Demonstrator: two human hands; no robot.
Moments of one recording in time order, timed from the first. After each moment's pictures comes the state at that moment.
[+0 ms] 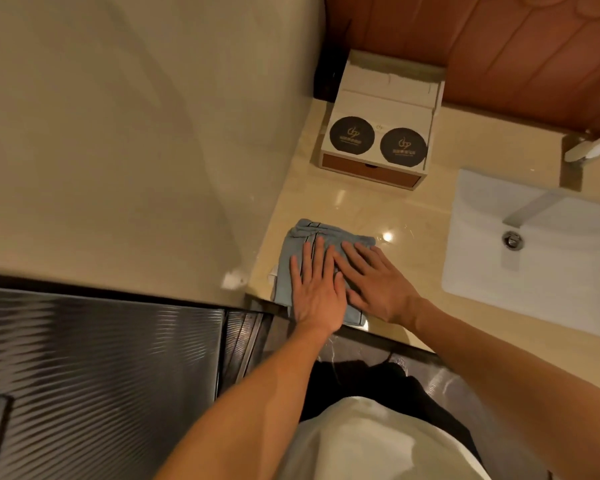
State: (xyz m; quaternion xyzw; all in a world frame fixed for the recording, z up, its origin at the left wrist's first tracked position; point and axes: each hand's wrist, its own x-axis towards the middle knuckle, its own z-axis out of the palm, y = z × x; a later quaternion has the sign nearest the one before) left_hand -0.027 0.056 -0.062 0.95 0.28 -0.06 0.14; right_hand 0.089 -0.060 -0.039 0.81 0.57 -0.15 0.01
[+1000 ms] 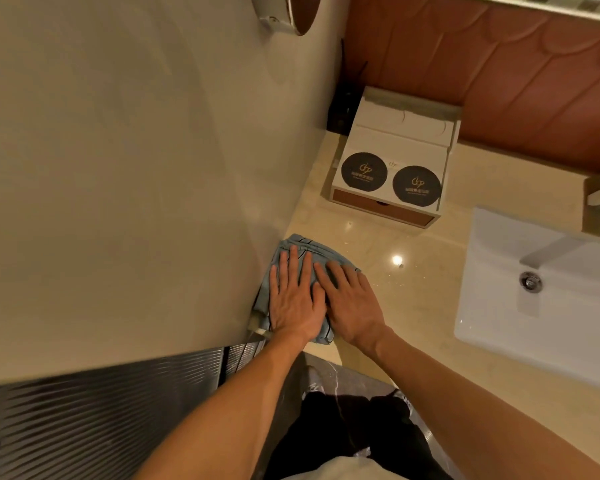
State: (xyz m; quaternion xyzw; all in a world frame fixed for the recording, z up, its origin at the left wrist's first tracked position) left_hand -0.006 0.126 -0.060 0.93 0.33 -0.05 0.16; right_hand 0.076 0.019 -0.044 0.86 0.50 -0.10 -0.01
